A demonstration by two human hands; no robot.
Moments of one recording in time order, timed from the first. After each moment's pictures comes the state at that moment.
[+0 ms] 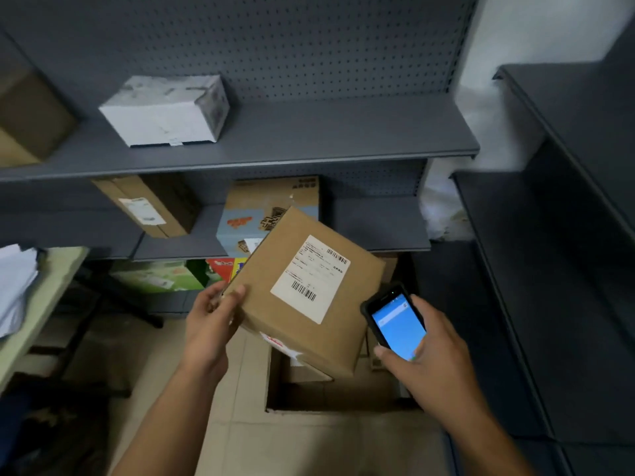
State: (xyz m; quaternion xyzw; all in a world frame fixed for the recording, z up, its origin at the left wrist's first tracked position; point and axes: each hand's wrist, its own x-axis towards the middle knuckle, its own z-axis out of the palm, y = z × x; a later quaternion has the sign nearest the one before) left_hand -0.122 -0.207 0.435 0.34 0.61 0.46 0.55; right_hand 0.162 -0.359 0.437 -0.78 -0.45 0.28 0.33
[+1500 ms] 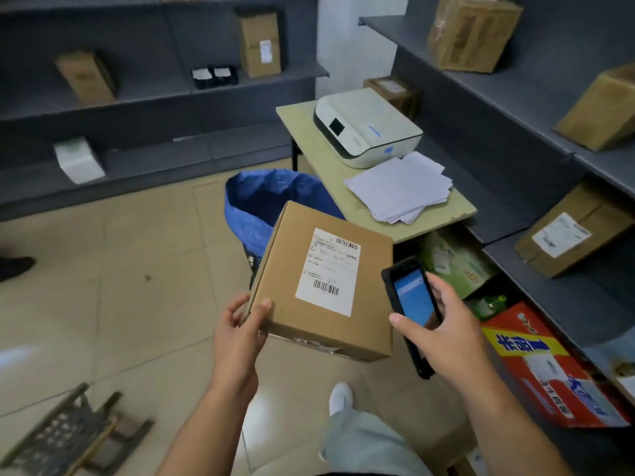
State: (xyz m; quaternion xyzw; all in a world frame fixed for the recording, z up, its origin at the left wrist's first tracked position) left_hand -0.726 -0.504 0.407 -0.09 0.63 0.72 0.27; right_hand -0.532 -0.296 0.452 -0.41 -0.78 0.42 0.21
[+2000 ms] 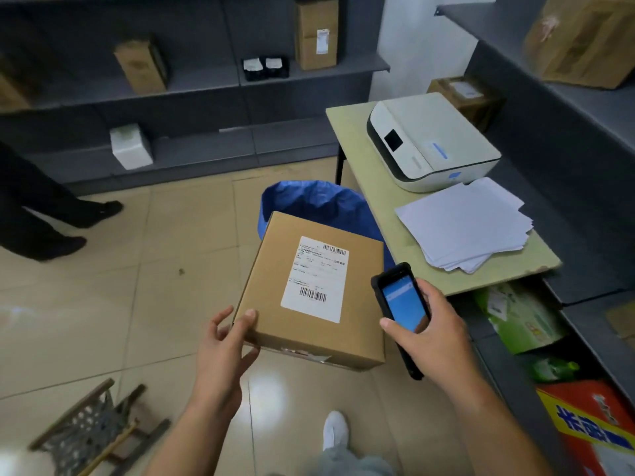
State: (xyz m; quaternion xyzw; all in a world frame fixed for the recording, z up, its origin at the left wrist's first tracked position) left_hand -0.869 -0.464 0.375 -0.16 0.64 0.72 0.20; right_hand -0.720 -0.200 0.414 -0.35 -0.82 0.44 0.14
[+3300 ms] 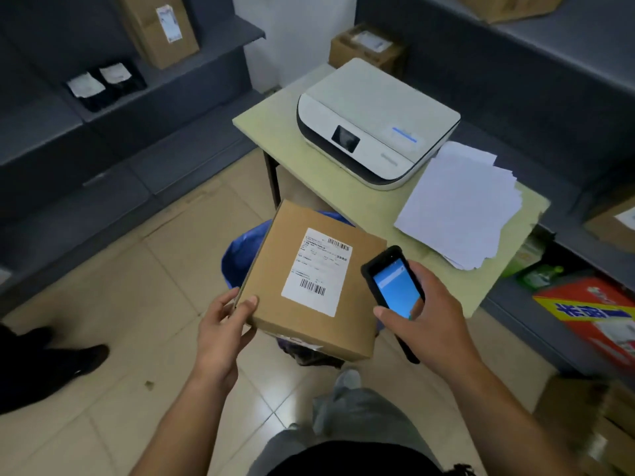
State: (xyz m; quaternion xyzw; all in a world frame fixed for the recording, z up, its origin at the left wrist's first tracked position) left_hand -1.274 -0.337 0.339 0.04 0.70 0.59 0.40; right_hand -1.006 -0.190 0.403 -0.54 -0.71 0.41 0.18
